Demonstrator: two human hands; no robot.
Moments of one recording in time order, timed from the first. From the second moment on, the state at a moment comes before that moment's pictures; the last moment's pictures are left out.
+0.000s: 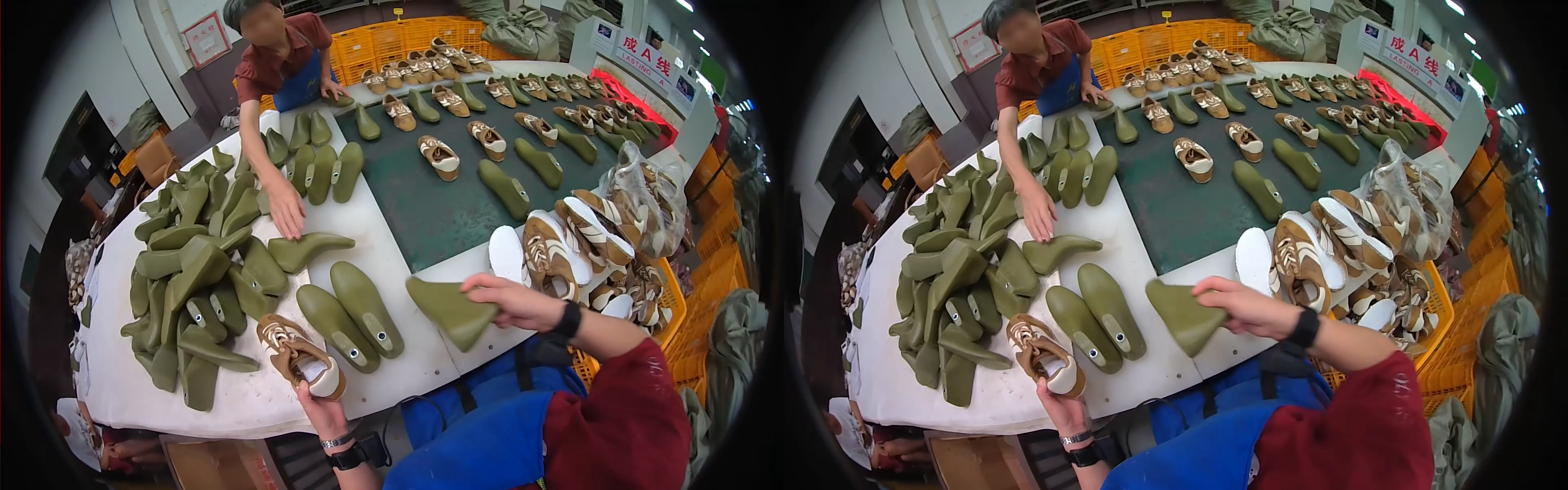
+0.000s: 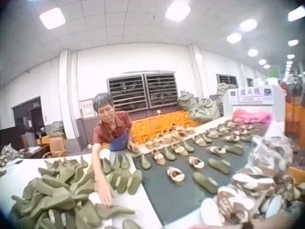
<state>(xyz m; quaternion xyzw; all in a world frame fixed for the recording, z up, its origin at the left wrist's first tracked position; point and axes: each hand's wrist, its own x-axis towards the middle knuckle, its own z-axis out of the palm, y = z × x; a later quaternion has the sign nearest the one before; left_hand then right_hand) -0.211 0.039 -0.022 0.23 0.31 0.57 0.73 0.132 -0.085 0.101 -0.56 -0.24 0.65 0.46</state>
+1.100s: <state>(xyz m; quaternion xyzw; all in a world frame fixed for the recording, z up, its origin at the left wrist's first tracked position) -0.216 0.005 0.005 0.32 0.42 0.56 0.64 0.258 0.145 -0.010 -0.80 -0.59 0.14 0.01</state>
